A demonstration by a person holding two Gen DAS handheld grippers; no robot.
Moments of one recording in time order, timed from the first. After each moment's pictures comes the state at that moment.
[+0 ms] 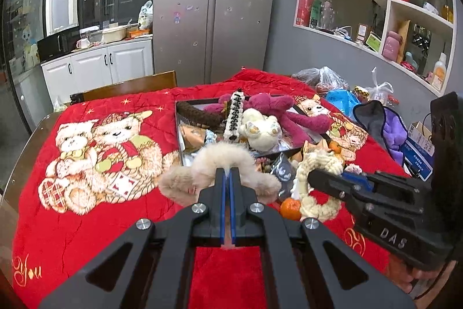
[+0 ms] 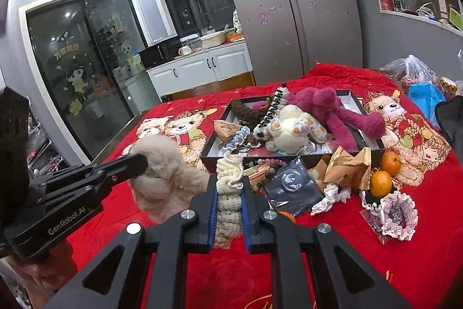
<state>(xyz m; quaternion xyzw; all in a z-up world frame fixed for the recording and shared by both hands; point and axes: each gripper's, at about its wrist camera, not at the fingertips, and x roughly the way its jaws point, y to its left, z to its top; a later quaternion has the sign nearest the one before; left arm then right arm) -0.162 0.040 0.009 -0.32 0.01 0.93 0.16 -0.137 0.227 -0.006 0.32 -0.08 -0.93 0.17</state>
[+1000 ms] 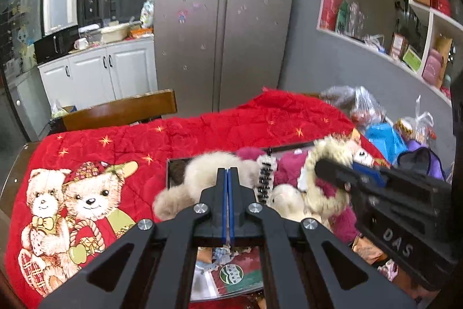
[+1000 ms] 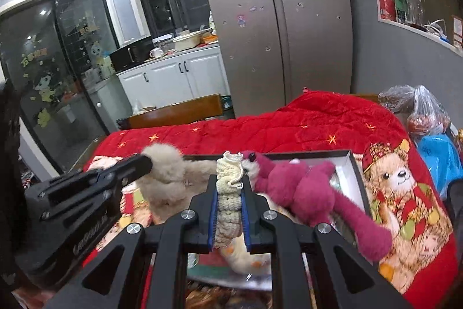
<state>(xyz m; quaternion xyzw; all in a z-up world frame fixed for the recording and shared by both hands) -0.371 0.082 0.000 -0.34 0.01 0.93 0.14 -0.321 0.237 0.021 0.33 -0.06 -0.94 0.10</state>
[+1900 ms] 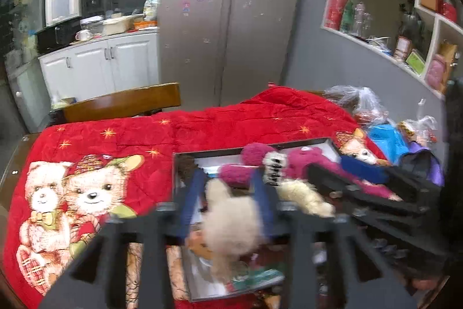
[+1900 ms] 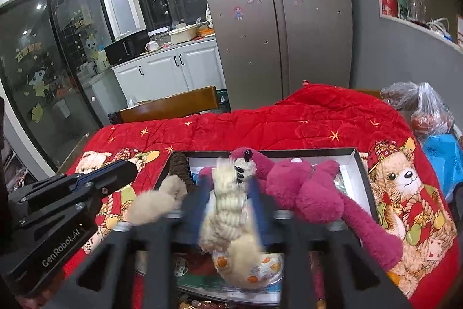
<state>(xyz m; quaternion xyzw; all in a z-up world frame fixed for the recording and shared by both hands) -0.373 0.063 -0.004 -0.34 0.00 0.93 0.12 -0.338 0.233 0.008 0.34 -0.06 -0.93 0.10</state>
